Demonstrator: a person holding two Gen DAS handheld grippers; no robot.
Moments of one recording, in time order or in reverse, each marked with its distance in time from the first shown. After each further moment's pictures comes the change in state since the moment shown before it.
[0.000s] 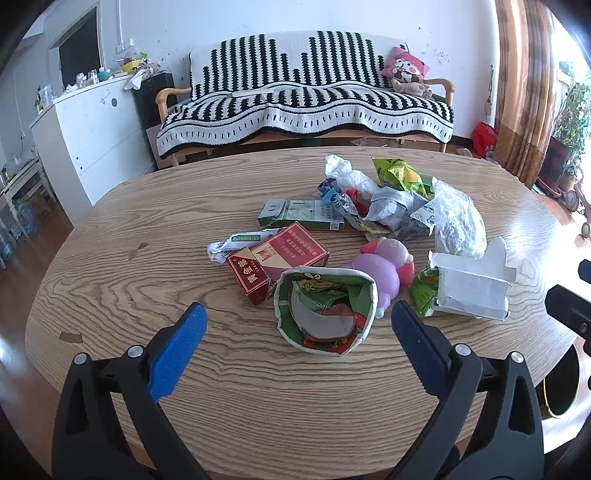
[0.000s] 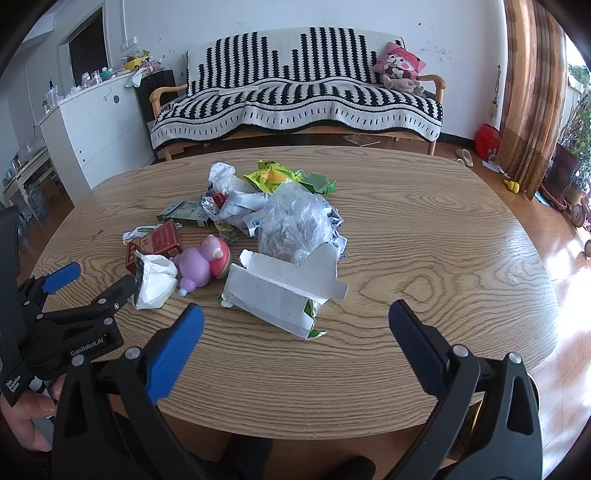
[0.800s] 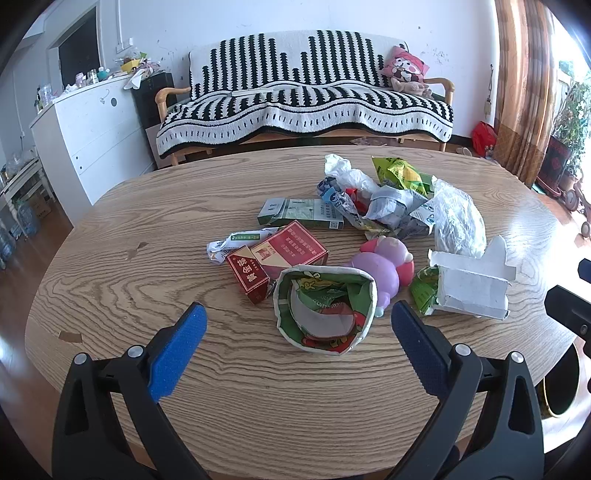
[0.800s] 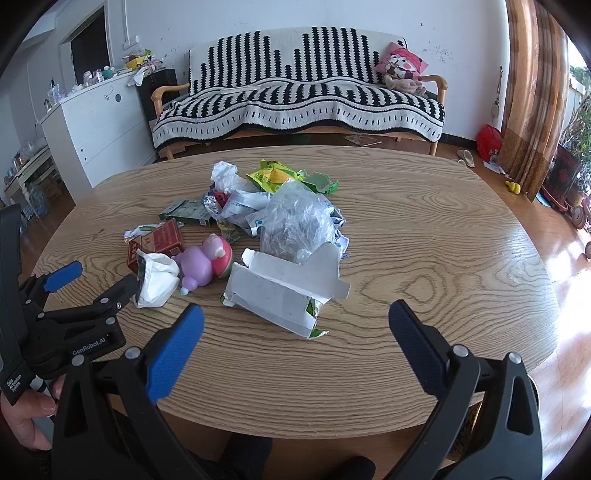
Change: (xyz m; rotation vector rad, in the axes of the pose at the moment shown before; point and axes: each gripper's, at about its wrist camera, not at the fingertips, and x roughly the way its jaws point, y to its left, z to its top) left arm -0.001 0.000 0.000 0.000 0.001 -0.001; right arm -0.001 0.001 0.000 -0.001 0.001 -0.001
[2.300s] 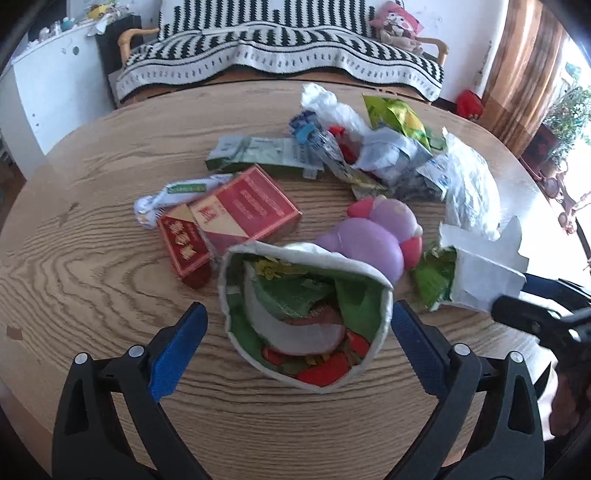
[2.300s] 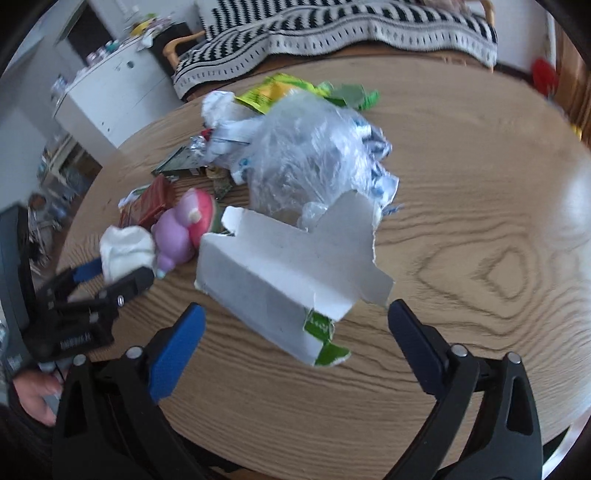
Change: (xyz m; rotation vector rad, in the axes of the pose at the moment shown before) left arm 0.077 -0.011 0.003 -0.030 0.252 -0.164; right arm 0.124 -0.035 0.003 0.088 0.325 0.275
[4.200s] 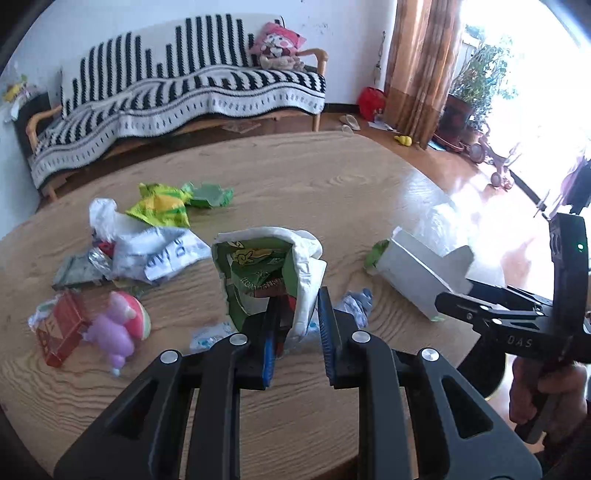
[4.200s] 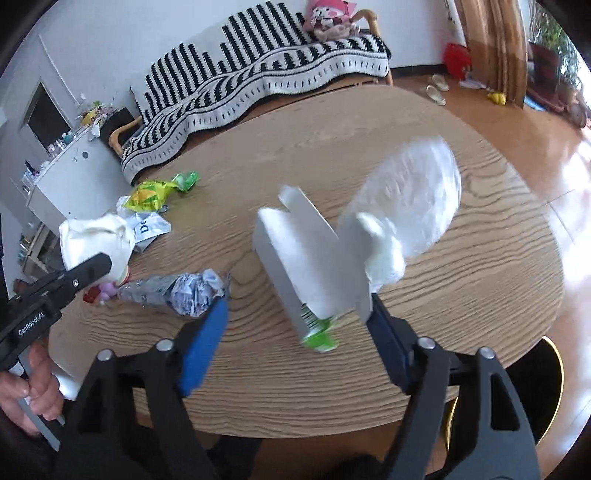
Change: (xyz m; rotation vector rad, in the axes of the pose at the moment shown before) left arm -0.042 -0.196 0.023 0.263 -0.122 -0.227; right arm -0.125 -0.177 -0.059 0.207 -0.238 -0.107
